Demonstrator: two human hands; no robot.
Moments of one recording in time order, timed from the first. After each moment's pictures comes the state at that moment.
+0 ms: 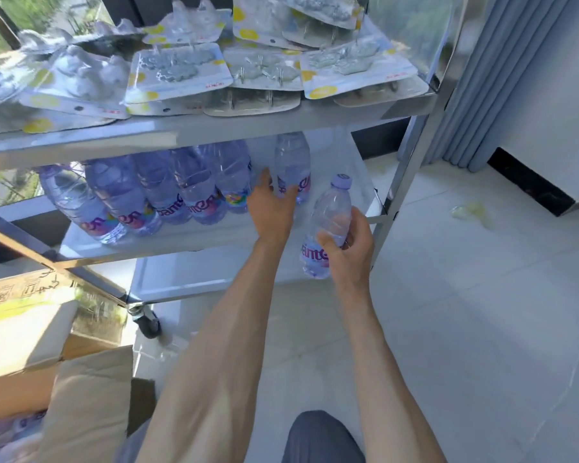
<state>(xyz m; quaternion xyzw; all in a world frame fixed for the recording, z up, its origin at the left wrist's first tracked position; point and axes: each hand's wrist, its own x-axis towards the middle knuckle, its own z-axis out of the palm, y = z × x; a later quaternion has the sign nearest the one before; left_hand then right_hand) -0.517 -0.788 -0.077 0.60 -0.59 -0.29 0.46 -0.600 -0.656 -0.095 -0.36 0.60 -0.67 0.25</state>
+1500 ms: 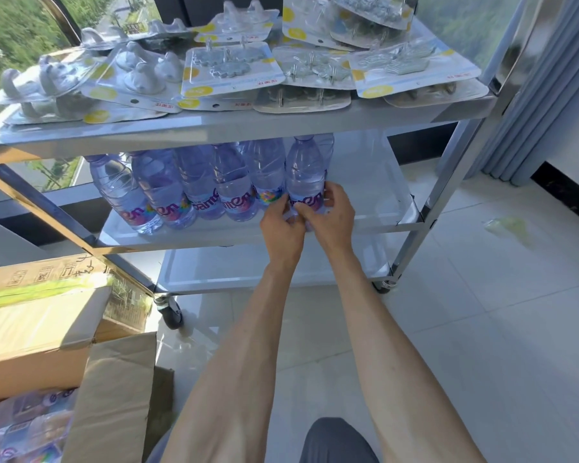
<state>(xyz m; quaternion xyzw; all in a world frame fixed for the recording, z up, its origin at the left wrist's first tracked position) -0.469 -0.776 -0.119 0.53 -0.59 -0.30 0.53 -0.562 -0.763 -0.110 -0.42 0.62 -0.60 0.26</state>
